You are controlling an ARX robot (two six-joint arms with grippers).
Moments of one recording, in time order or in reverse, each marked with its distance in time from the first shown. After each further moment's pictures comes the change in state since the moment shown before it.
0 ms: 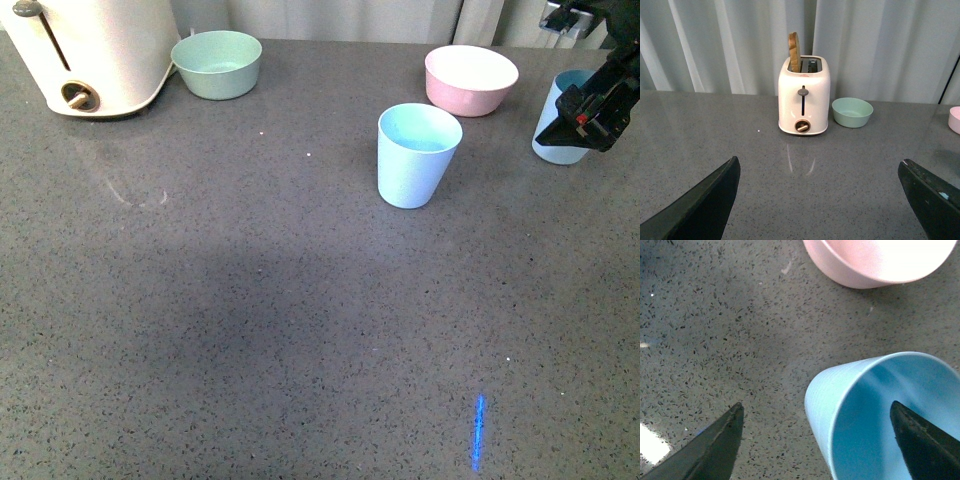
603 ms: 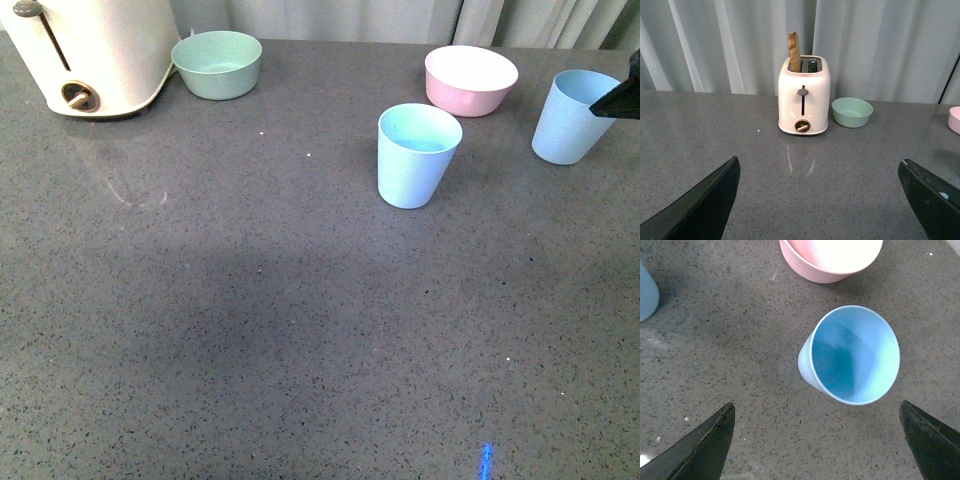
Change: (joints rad) left arm 0.000 0.000 0.000 0.000 0.000 0.000; right arm -0.049 -0.272 -0.248 0.085 -0.024 0.087
